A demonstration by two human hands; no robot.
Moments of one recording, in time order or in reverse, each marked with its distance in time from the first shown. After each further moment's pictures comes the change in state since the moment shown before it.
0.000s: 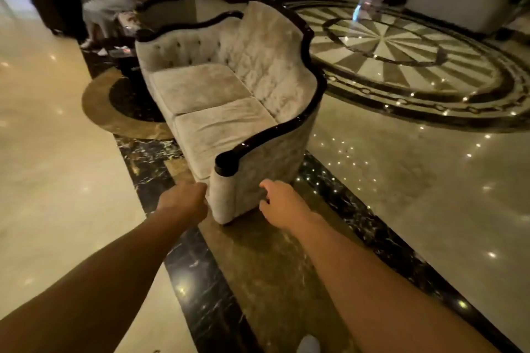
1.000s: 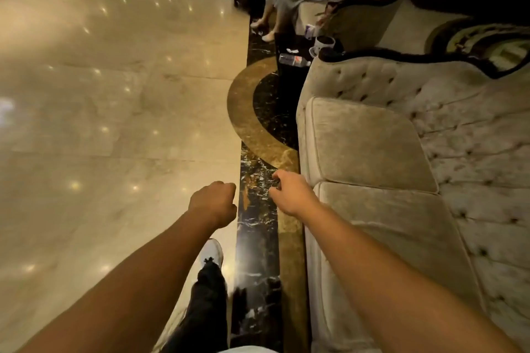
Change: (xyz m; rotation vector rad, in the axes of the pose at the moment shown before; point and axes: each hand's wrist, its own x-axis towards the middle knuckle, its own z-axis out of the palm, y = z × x) left_hand 0.414 -0.545 -0.095 -0.216 -0.016 -0.506; right_hand 0.688 -0.451 0.164 -0.124 -0.294 -0.371
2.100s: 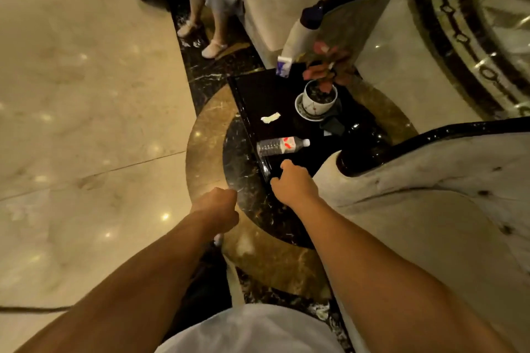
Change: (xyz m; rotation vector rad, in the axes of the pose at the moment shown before) left_hand 0.992 -0.018 -0.298 0.118 -0.324 0.234; right_hand 0.952 0.030 -0.277 0.164 0.062 0.504
